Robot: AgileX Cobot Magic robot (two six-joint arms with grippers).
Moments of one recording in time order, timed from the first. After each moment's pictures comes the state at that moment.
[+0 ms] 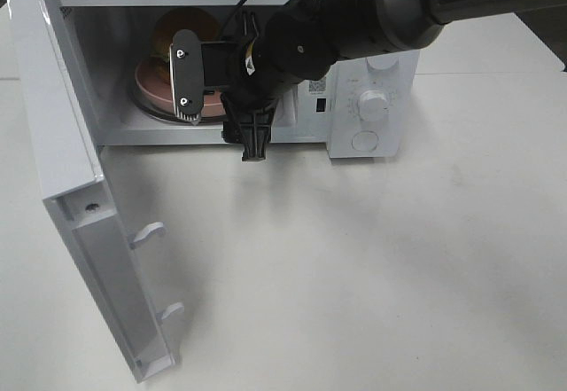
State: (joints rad) left arm -0.04 -0.01 -0.51 0.00 1.07 0.00; right arm 0.67 2.13 -1.52 -0.30 0.20 -0.81
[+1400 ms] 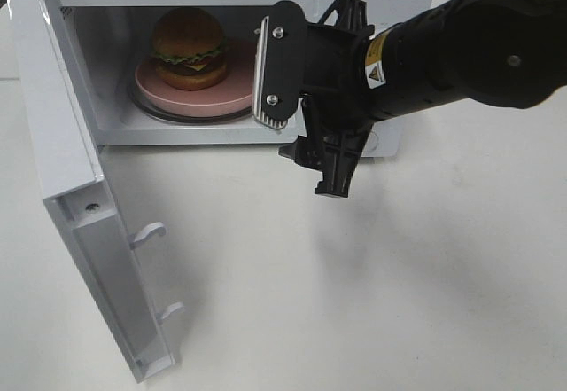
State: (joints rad) left arm -0.04 -0.01 -0.51 0.00 1.07 0.00; right arm 0.67 1.59 -0.94 -0.30 0.09 -0.61
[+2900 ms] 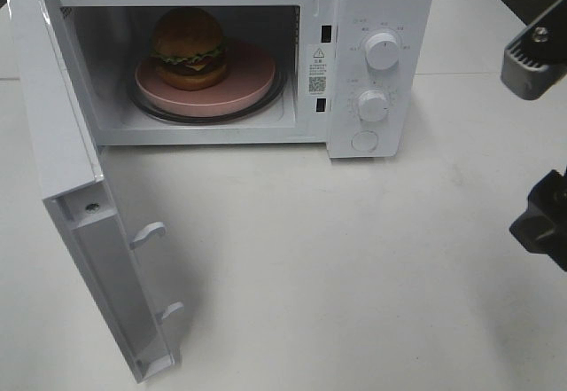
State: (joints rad) left arm -0.04 -0.01 -0.51 0.00 1.07 0.00; right arm 0.67 1.03 -0.80 -0.29 0.99 0.13
